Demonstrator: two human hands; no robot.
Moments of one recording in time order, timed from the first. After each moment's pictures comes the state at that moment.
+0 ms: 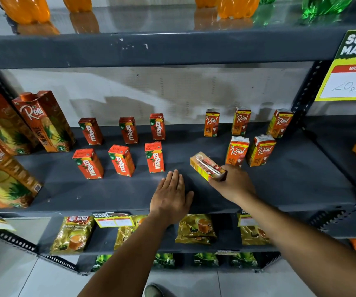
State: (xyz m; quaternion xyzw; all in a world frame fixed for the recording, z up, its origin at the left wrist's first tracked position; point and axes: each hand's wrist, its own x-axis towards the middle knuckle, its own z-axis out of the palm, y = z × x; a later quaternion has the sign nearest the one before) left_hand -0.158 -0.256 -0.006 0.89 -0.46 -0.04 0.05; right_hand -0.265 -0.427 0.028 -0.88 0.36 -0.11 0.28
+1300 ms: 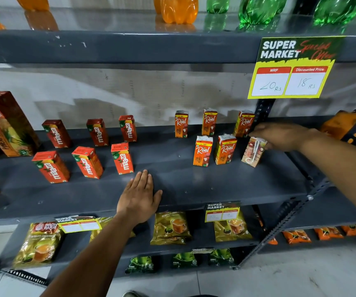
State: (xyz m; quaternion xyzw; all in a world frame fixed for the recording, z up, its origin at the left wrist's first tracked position) left_hand -0.161 -0.259 -0.010 0.90 -0.44 0.00 0.02; right_hand -0.354 -0.622 0.155 -0.98 0.16 0.12 -0.10
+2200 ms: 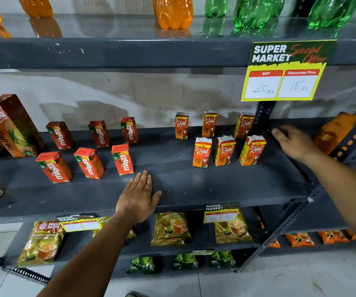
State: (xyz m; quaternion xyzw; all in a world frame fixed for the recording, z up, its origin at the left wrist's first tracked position) left_hand -0.159 -0.258 -0.012 0.90 -0.44 -0.01 0.04; right_hand -0.388 -0.629 0.120 -0.85 0.45 -0.18 0.20
